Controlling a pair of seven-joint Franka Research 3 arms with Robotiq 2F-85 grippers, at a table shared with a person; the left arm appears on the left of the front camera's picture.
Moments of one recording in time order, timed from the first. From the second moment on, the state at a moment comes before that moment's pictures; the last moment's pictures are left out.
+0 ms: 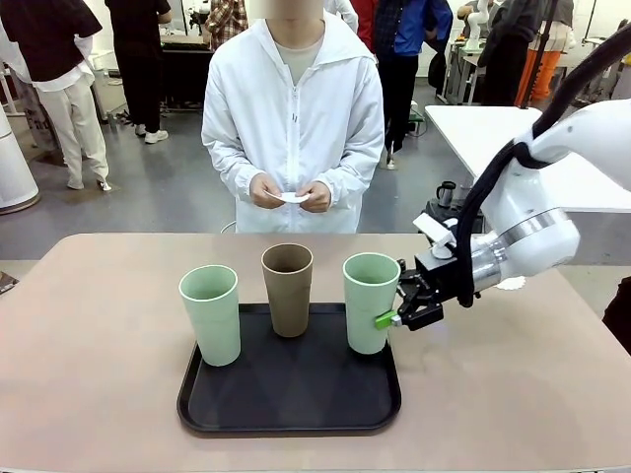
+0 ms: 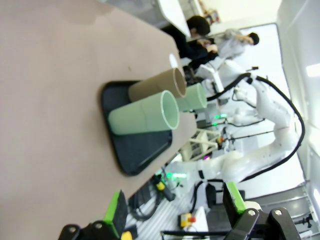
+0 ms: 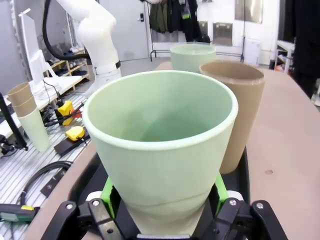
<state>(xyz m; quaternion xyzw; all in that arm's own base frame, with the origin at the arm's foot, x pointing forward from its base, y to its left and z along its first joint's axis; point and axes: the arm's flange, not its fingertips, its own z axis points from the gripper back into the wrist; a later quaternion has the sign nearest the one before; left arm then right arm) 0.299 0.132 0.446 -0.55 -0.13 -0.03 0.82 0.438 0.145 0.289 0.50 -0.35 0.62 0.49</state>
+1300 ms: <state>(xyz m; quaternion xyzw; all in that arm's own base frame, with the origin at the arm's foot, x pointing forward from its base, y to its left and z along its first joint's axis) 0.298 0.132 0.446 -0.55 -0.13 -0.03 0.82 0.400 0.069 0.431 0.44 -0.42 0.58 0.54</state>
